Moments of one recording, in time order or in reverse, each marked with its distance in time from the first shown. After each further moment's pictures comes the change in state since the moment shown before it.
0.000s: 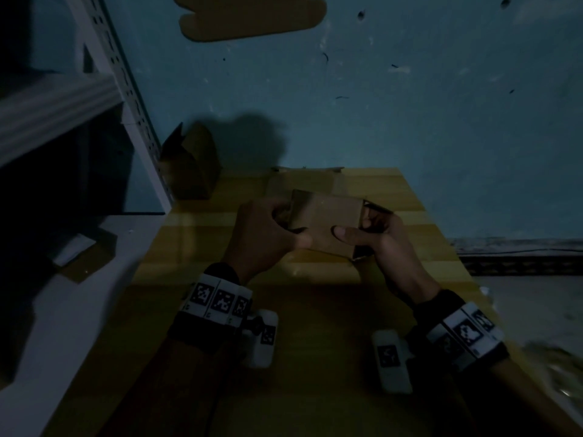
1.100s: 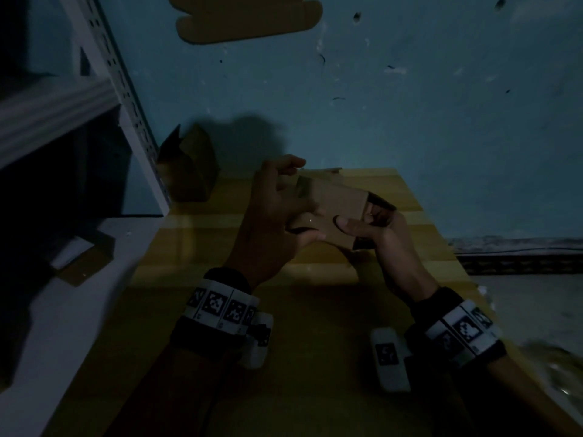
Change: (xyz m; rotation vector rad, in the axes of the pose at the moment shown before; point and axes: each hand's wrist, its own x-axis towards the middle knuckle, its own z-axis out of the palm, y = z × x) left_hand 0.008 0.002 0.005 0.217 0.088 0.541; right_hand 0.002 -0.004 -0.001 -0.034 0.074 -0.015
